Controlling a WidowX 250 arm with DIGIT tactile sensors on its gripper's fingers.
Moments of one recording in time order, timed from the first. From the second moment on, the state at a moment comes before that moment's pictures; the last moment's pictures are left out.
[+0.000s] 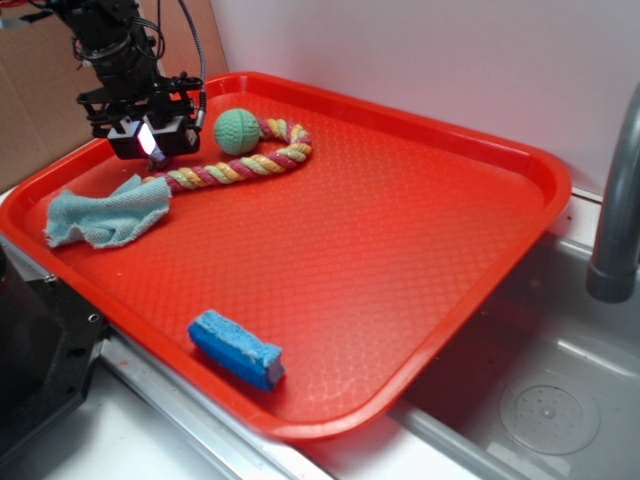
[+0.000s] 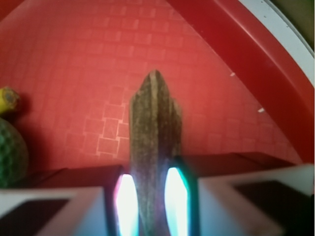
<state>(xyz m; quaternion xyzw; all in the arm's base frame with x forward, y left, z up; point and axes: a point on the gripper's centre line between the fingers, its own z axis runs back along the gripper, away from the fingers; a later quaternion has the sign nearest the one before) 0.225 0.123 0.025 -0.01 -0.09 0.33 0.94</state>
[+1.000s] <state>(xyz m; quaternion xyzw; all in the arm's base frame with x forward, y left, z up) 0.211 0.105 0.069 -0.03 -0.11 0.35 0.93</state>
